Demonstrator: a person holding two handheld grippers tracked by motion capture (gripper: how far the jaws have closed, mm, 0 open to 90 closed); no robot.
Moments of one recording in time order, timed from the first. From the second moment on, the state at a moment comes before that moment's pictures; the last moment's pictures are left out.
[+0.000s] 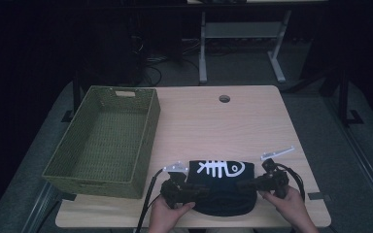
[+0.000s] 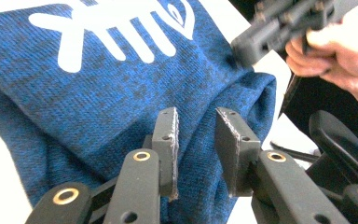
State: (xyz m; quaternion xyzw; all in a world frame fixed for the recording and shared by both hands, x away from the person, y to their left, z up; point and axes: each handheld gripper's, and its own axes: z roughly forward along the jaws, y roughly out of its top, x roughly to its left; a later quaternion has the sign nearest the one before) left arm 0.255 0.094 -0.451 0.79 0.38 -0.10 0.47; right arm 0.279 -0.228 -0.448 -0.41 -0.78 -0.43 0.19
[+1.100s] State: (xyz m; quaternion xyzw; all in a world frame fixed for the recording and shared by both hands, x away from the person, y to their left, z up) left arm 0.259 0.093 -0.459 0.79 0.39 -0.13 0.46; right arm 0.260 -0.217 -0.461 -0.39 -0.78 -0.45 0.19
